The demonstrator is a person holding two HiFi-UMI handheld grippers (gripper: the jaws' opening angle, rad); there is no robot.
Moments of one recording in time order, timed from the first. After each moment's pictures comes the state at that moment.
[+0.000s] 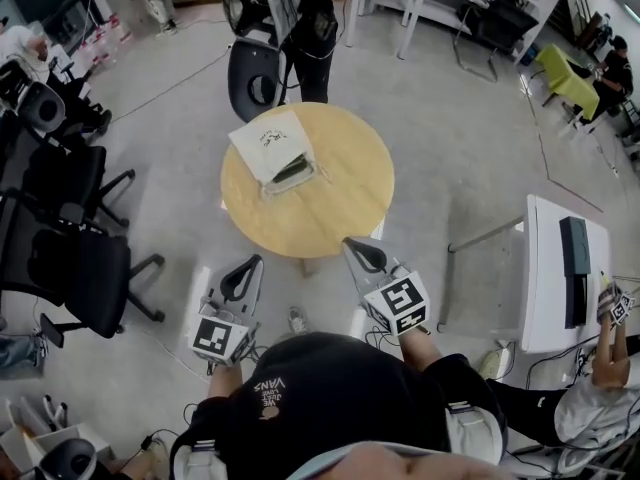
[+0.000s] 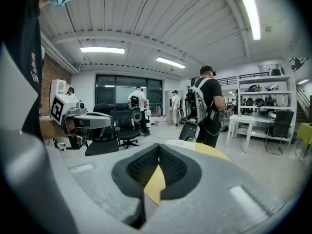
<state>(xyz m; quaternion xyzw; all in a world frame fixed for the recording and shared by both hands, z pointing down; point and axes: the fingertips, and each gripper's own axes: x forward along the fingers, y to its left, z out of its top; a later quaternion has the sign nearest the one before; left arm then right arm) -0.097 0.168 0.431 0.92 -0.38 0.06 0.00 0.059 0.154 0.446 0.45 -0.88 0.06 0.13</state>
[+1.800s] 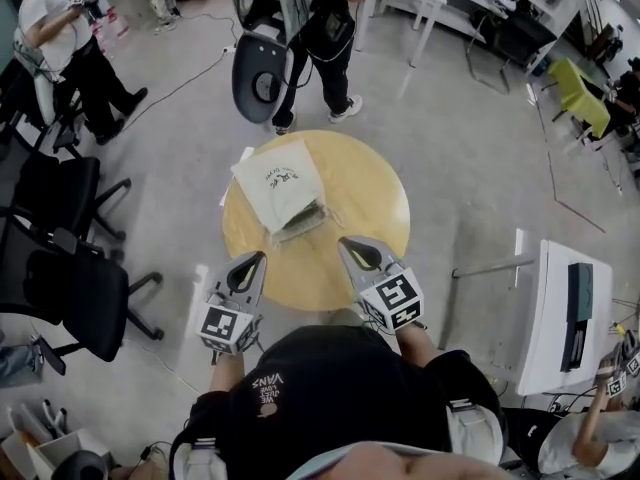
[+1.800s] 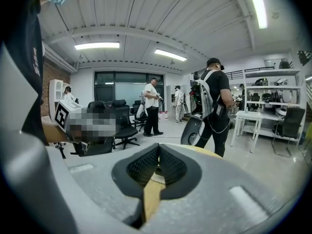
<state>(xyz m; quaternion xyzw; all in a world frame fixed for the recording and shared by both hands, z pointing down) -0.098 -0.032 0.482 0.91 -0.39 0.09 0.04 0.050 -0.039 0.476 0.43 -0.89 0.08 0.15</state>
